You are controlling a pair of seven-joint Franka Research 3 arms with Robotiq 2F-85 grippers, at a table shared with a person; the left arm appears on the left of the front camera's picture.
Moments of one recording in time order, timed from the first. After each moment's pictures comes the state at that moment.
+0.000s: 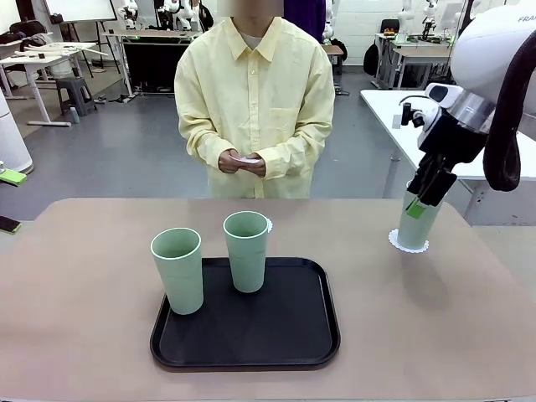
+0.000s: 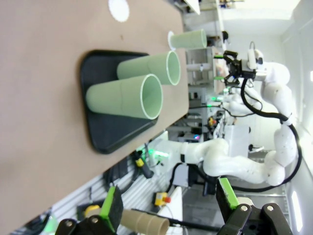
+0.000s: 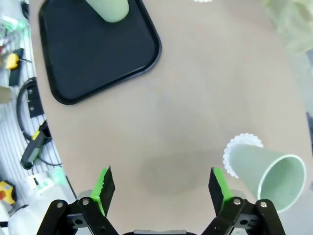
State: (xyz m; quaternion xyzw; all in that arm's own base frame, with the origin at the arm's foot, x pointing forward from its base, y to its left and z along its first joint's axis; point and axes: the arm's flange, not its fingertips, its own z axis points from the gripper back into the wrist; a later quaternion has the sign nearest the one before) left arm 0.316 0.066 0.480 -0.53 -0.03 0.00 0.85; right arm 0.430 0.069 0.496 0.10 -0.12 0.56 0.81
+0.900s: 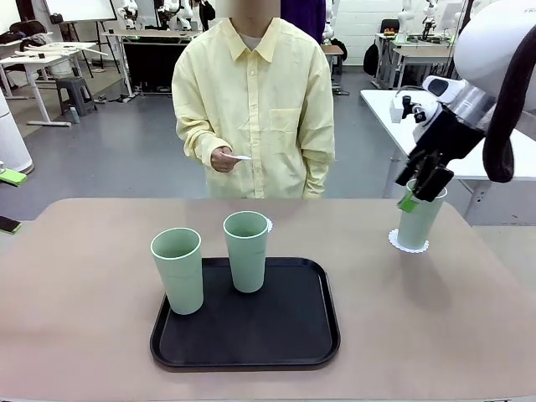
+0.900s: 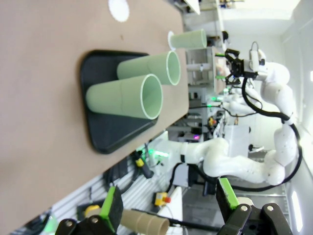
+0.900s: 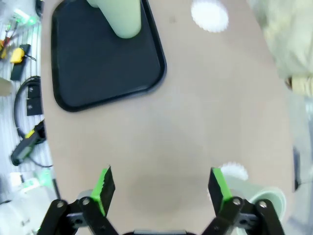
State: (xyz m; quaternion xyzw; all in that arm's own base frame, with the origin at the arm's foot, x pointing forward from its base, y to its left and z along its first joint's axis) left arm 0.316 0.066 0.480 -0.53 -0.03 0.00 0.85; right arm 0.434 0.082 0.502 0.12 -0.17 0.62 0.75
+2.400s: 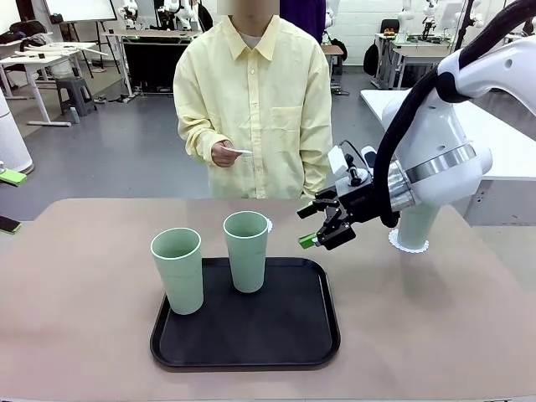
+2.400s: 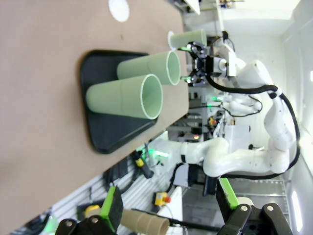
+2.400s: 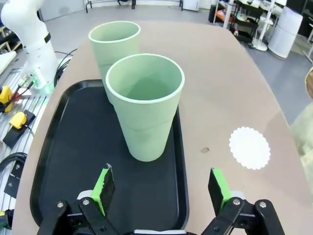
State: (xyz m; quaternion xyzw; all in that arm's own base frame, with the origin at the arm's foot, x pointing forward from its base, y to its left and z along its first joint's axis) left arm 0.315 0.066 0.480 -0.53 -0.02 0.00 0.85; right arm 0.444 0.188 0.356 0.32 -0.36 0.62 0.62
